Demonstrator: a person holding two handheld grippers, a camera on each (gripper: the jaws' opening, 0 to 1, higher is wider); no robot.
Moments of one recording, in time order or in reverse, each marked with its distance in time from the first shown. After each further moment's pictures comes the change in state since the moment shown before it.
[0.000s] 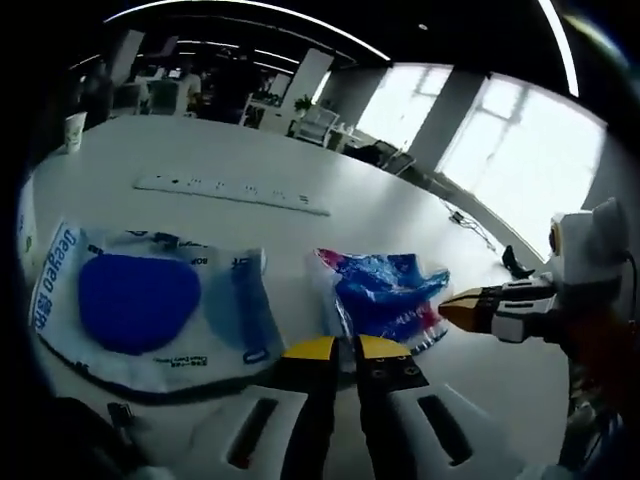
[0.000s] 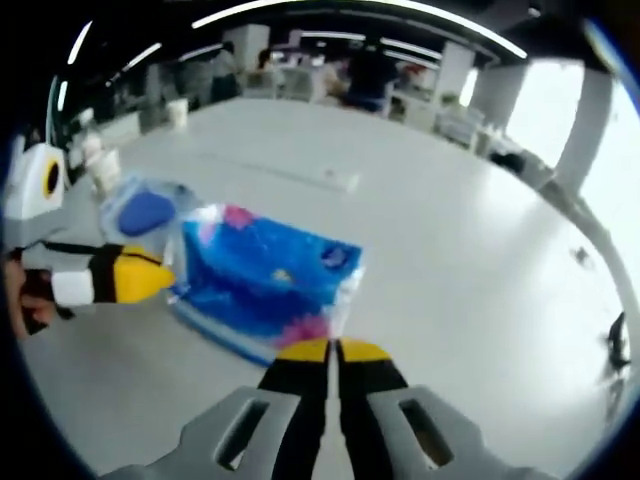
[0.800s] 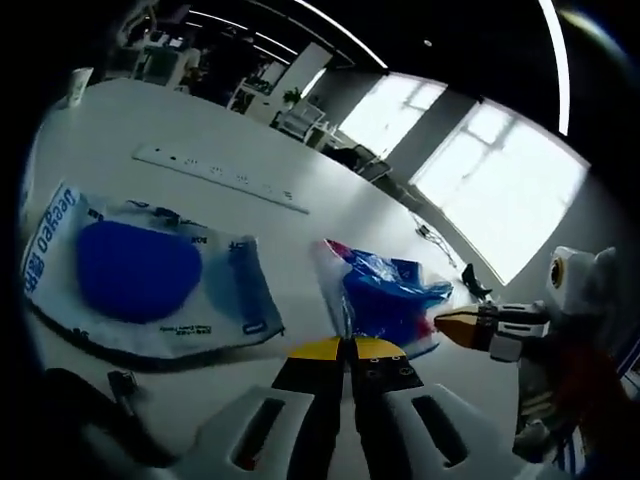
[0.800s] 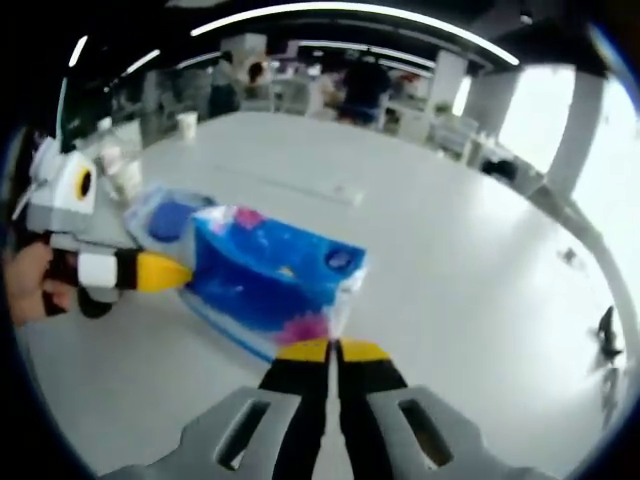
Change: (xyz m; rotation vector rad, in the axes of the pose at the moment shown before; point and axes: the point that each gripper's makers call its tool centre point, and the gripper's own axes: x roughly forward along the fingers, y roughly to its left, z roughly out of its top) left arm -0.028 -0.006 0.005 -0.167 -0.003 -0.167; right arm -0.047 0.023 0.007 0.008 -0.049 -0.017
